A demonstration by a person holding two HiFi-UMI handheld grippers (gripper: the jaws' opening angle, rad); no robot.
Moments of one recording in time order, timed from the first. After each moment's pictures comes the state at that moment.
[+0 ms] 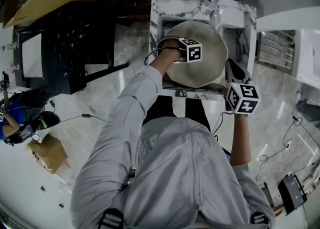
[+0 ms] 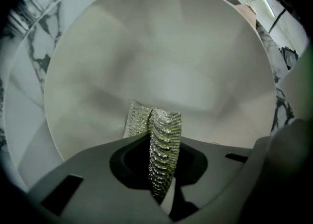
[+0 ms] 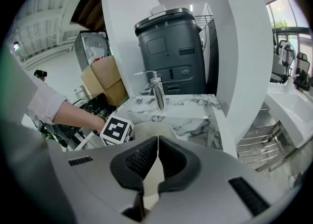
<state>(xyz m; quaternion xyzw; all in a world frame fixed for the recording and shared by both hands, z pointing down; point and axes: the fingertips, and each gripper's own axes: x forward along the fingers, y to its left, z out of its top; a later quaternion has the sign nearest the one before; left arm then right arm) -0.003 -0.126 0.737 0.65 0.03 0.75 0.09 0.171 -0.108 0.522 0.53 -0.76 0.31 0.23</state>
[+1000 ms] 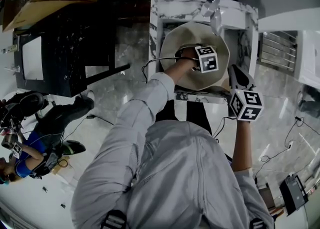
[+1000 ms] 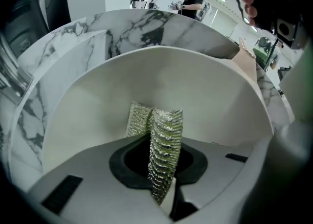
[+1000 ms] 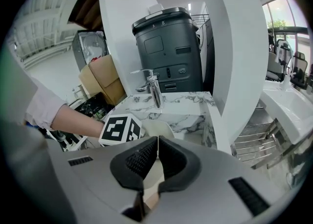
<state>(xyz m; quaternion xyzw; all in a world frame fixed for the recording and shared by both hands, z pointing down) 0.125 -0.118 0.716 0.80 0.00 0.60 0.08 0.184 -0.098 0.526 0.54 -0.75 0.31 0.24</state>
